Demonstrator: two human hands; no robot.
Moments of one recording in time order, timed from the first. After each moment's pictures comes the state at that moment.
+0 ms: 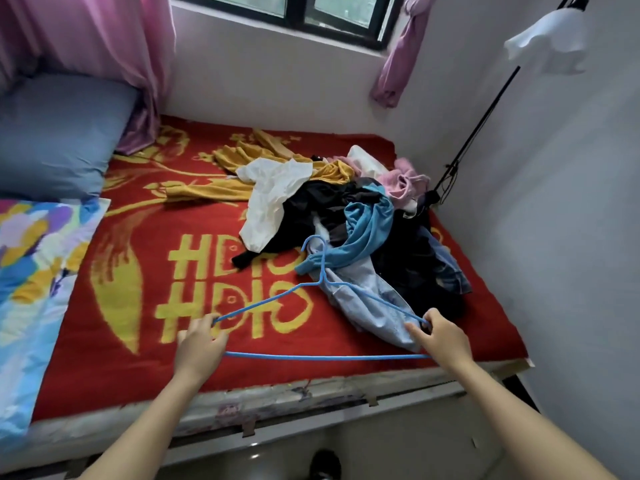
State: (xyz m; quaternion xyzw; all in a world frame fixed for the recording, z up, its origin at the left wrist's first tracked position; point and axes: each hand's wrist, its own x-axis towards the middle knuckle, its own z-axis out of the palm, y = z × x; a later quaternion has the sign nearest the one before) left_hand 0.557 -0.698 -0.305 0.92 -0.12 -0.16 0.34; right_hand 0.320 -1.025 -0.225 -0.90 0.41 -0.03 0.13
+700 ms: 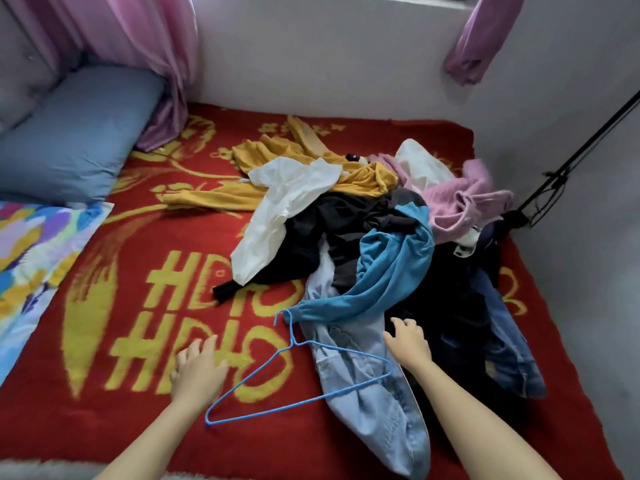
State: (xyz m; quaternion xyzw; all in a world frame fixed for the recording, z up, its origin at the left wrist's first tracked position) left_hand 0.627 -0.934 -0.345 0.97 0.03 -0.21 0.14; right_hand 0.540 -1.284 -0.345 -0.90 0.33 0.20 0.19
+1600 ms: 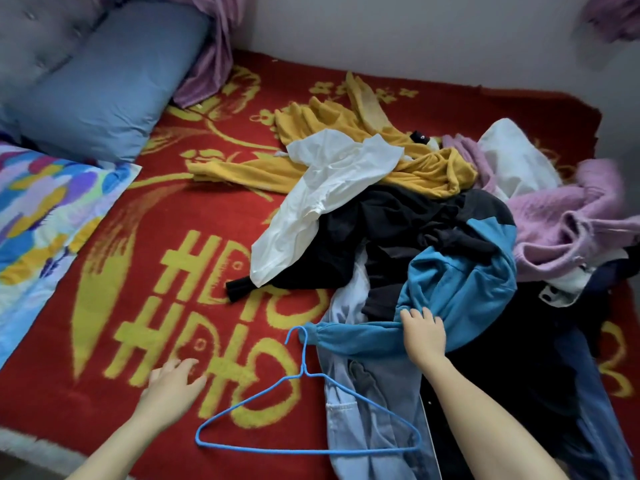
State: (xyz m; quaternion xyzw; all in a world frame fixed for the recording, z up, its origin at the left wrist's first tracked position) left_hand 0.688 -0.921 -0.391 0.94 0.11 -0.32 0.10; right_hand 0.686 -1.340 -0.434 -0.97 0.12 0.21 -0.06
